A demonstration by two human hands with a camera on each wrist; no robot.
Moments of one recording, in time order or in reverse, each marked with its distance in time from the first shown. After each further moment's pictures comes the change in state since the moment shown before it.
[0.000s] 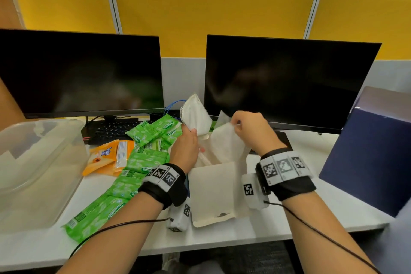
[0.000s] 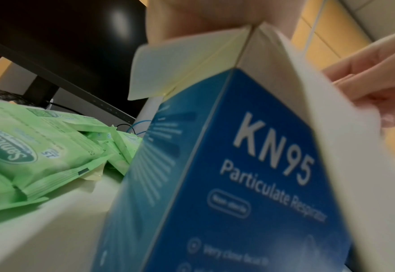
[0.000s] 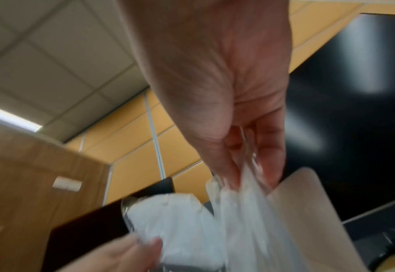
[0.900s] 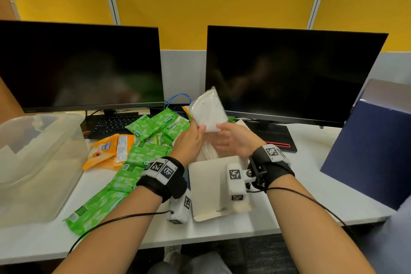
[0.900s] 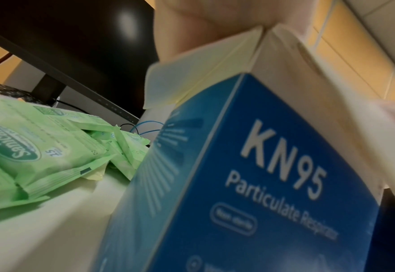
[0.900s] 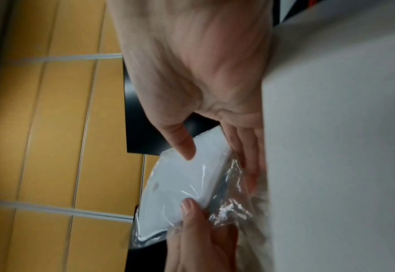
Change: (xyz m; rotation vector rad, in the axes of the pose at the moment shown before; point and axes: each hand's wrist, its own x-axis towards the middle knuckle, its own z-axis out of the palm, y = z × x) left_hand 0.007 -0.014 0.001 0.051 -0.163 0.131; right_hand 0.017 0.006 0.062 1.282 -0.496 0.470
